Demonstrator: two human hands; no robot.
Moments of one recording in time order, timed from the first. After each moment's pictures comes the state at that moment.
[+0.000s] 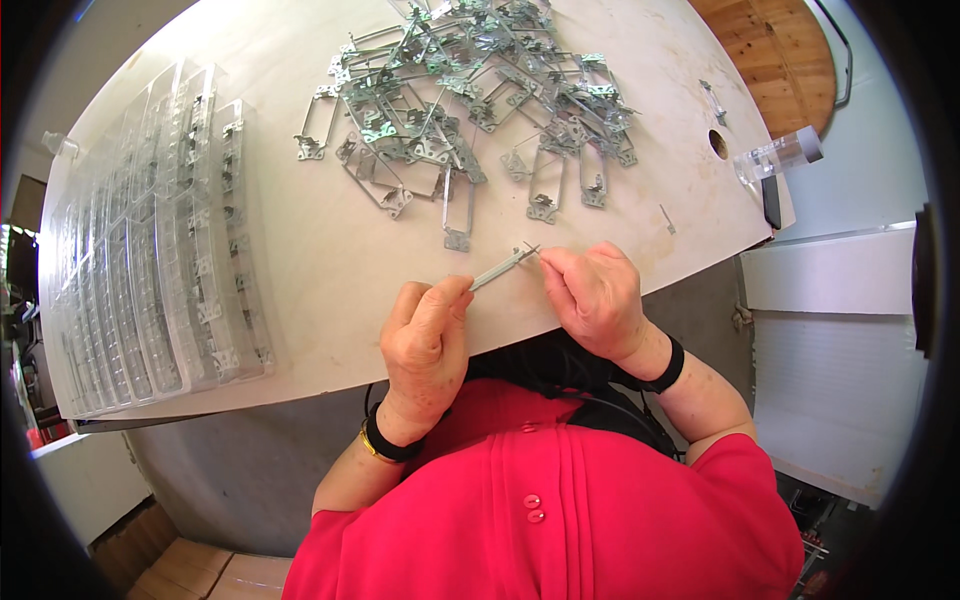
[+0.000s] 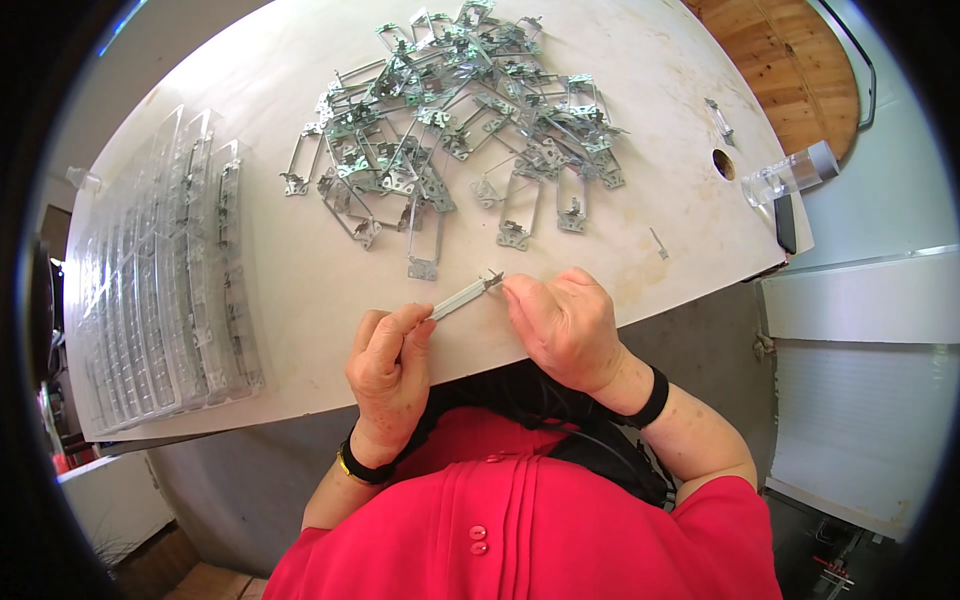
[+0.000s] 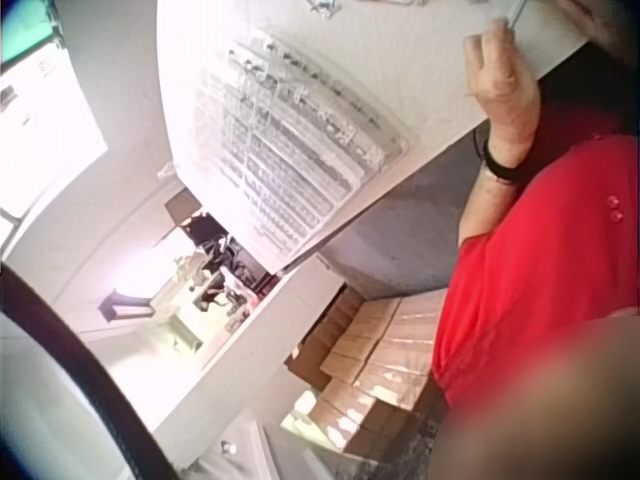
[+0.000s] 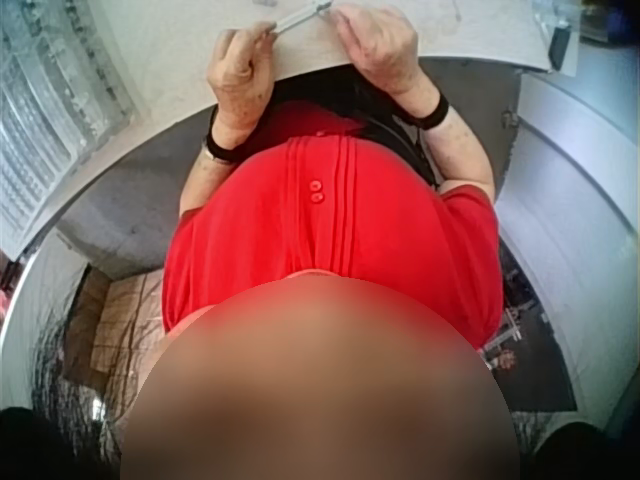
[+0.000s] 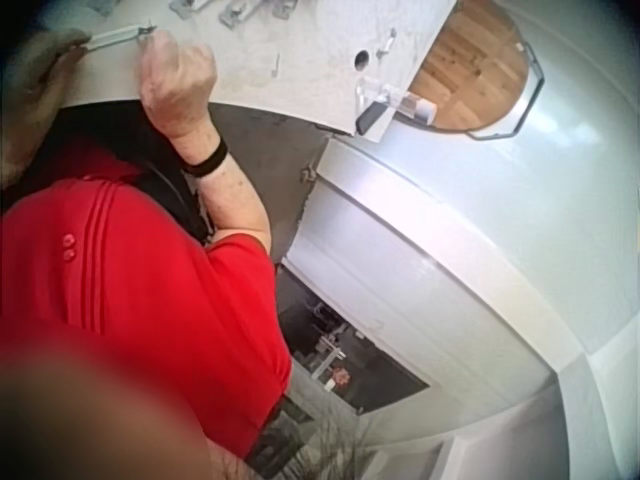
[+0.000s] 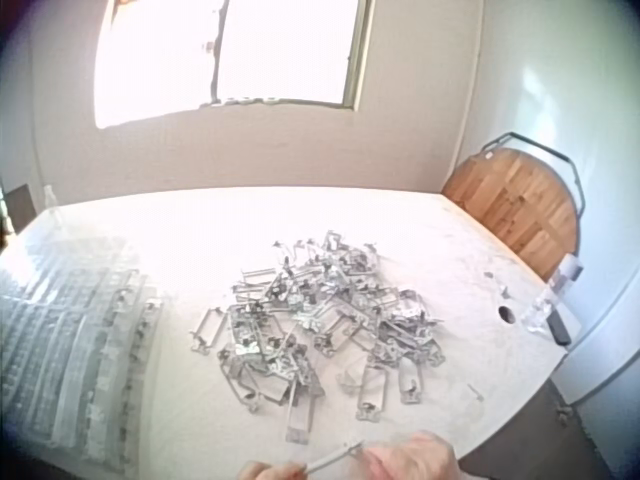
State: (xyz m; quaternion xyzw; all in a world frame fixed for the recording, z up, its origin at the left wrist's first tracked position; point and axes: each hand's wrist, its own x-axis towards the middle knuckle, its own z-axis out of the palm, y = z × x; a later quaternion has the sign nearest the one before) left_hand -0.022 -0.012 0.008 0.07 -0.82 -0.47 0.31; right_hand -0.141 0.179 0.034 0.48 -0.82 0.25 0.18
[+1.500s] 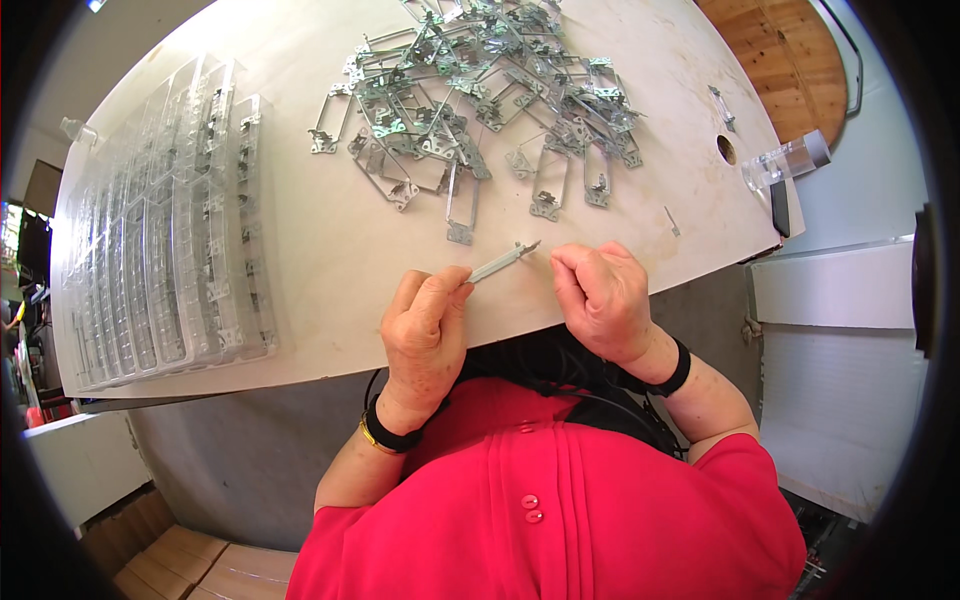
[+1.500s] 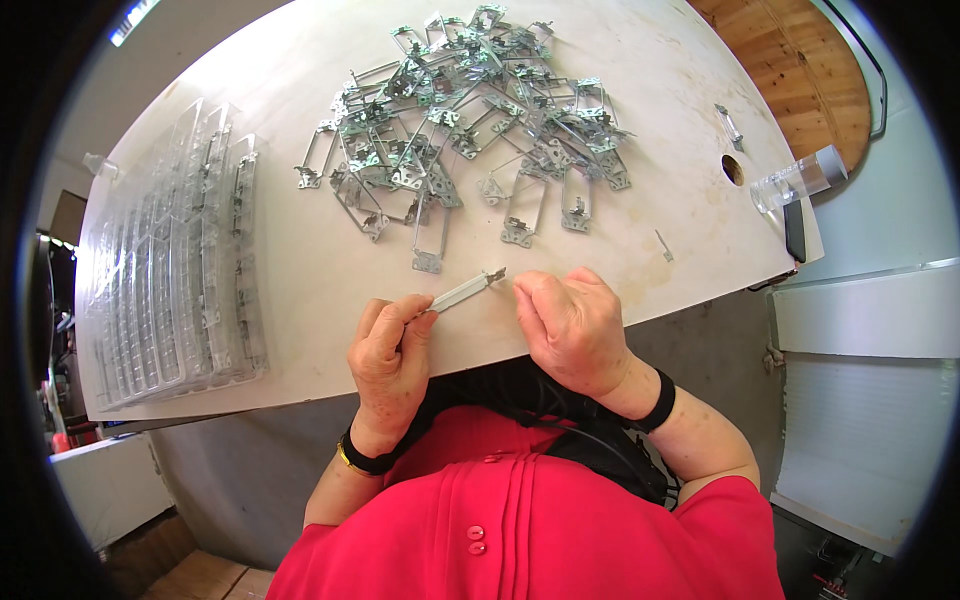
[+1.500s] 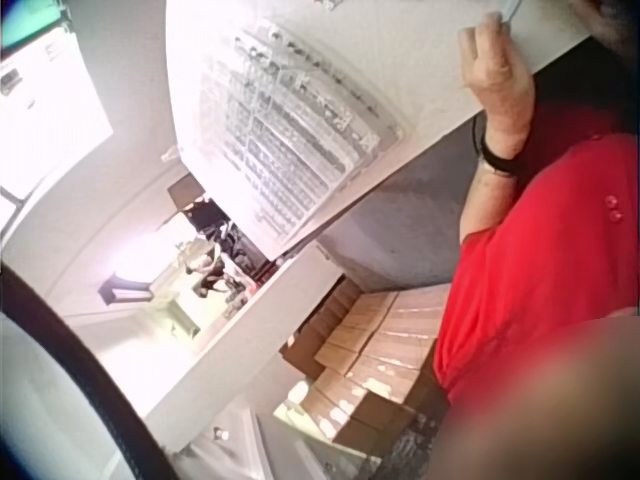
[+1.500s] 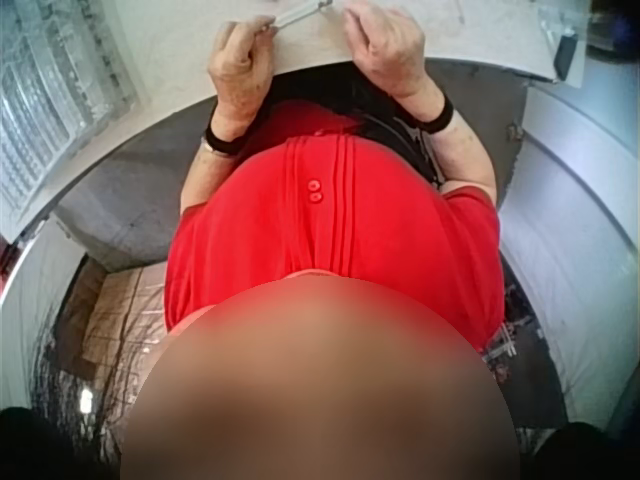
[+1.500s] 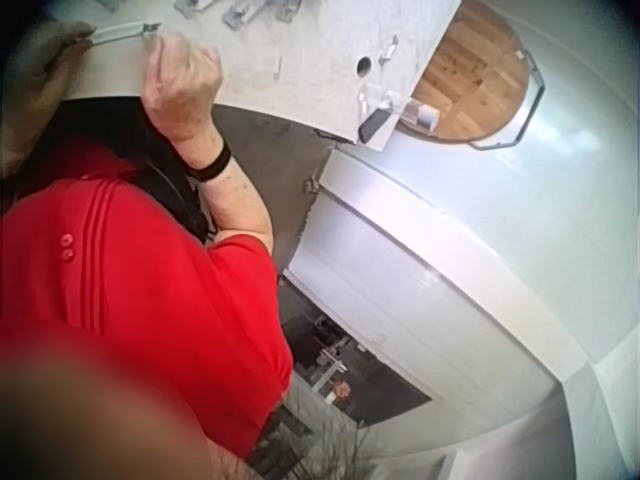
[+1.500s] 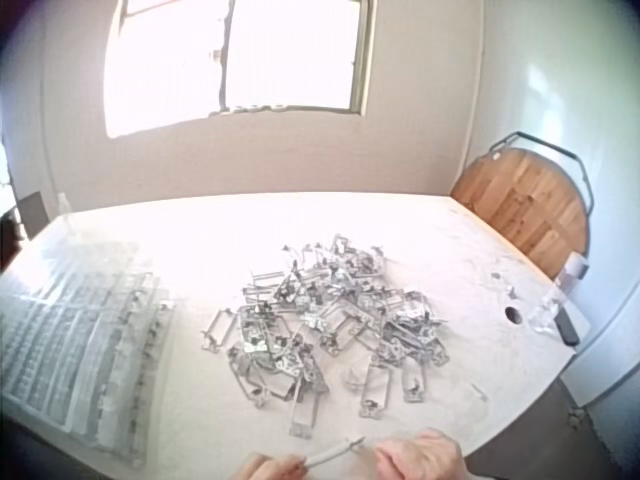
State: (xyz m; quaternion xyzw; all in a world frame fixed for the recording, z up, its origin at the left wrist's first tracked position) left_hand -0.022 -0.009 0.006 0.08 -0.82 -0.46 0.33; right_hand -0.139 0.182 0.037 0.46 -0.81 0.31 0.18
